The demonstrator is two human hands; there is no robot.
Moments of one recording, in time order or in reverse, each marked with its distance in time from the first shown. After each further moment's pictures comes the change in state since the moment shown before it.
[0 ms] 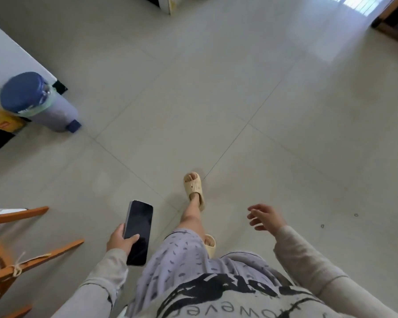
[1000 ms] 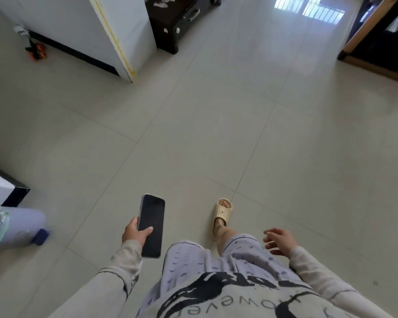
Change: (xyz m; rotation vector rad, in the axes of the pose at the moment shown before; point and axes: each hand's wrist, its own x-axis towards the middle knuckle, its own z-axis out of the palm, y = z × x) left_hand 0.198 0.531 0.034 0.047 -0.053 0.170; right_hand 0.230 -0.314 -0.205 0.230 0.143 0.162
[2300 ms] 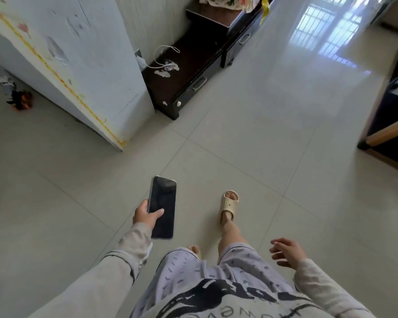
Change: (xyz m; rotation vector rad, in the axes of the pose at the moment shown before) left_hand 0.331 0.586 0.008 -0.250 -0.005 0.063; right_hand 0.229 -0.595 -0.126 -0.094 0.013 -0.027
